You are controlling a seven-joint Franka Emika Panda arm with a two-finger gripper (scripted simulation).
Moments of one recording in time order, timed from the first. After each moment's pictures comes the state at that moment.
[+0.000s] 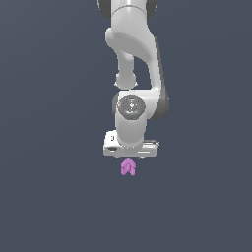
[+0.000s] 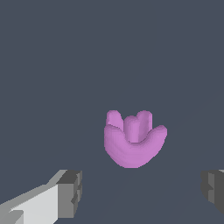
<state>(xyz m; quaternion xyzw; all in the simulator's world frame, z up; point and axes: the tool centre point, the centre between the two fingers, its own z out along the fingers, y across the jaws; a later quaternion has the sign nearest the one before) 0.070 0.015 0.104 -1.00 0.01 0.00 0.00</state>
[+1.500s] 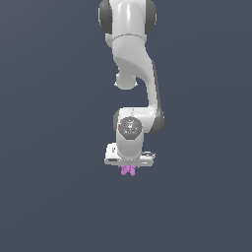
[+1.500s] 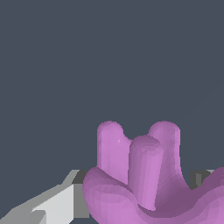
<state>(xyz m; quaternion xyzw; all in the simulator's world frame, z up) 0.080 0.012 0.036 -1.00 0.02 0.00 0.00</state>
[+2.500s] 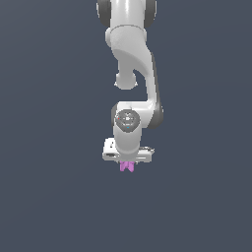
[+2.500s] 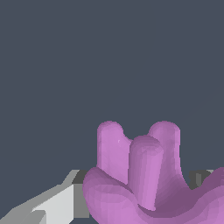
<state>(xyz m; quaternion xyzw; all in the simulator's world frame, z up) 0.068 0.005 0.056 -1.00 0.02 0.00 0.00</state>
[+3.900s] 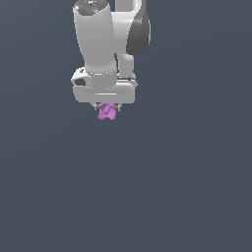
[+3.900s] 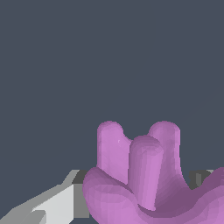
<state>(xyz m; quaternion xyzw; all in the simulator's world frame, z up) -0.050 -0.070 0.271 -1.00 0.02 0.00 0.00</state>
